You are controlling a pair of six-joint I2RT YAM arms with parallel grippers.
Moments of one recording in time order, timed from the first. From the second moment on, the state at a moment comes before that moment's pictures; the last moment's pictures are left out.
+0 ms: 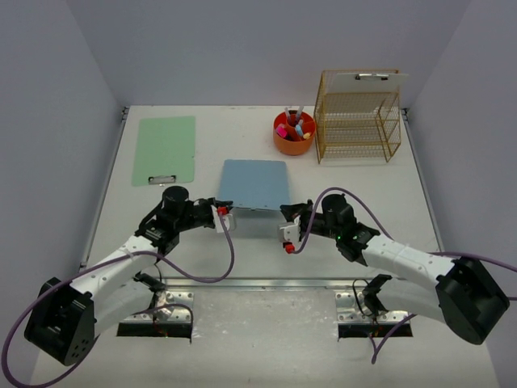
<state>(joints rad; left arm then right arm) -0.43 0.96 0.41 0.15 0.58 0.94 0.69 1.10 0.37 0.37 -0.40 -1.18</state>
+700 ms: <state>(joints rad) -0.48 0.96 0.53 0.06 0.52 0.81 0.82 1.21 0.60 0.21 -0.31 -1.14</state>
